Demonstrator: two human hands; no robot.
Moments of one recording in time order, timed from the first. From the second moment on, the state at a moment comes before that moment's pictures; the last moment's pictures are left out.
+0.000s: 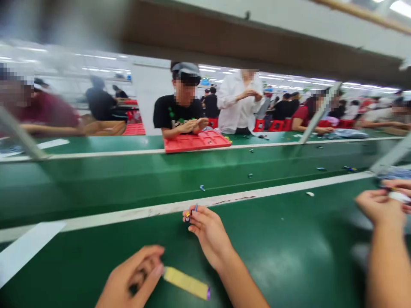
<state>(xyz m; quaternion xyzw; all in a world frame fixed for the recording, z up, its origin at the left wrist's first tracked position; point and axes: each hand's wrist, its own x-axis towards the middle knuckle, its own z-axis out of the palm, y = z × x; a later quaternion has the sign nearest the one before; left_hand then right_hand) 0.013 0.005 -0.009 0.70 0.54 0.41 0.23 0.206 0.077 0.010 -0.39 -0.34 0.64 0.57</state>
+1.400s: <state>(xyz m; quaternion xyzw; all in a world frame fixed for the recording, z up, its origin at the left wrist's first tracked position) -0.008 0.003 -0.012 0.76 0.42 0.48 0.04 0.159 0.021 -0.006 -0.35 -0.27 0.77 0.45</state>
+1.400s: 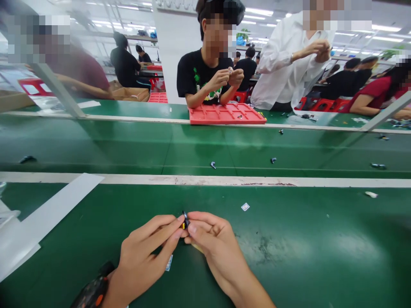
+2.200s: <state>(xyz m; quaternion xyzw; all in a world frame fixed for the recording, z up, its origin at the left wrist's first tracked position) -0.020 0.013 -0.008 0.85 0.37 0.37 -0.01 0.158 0.023 -0.012 -0.33 -0.19 0.82 0.43</state>
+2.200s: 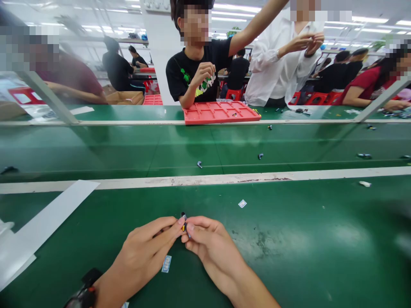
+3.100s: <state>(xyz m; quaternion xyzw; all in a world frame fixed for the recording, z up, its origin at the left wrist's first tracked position) -0.001 -0.002 -0.019 0.86 0.43 0.25 -0.12 0.159 0.029 -0.006 -0.32 -0.11 0.81 0.48</state>
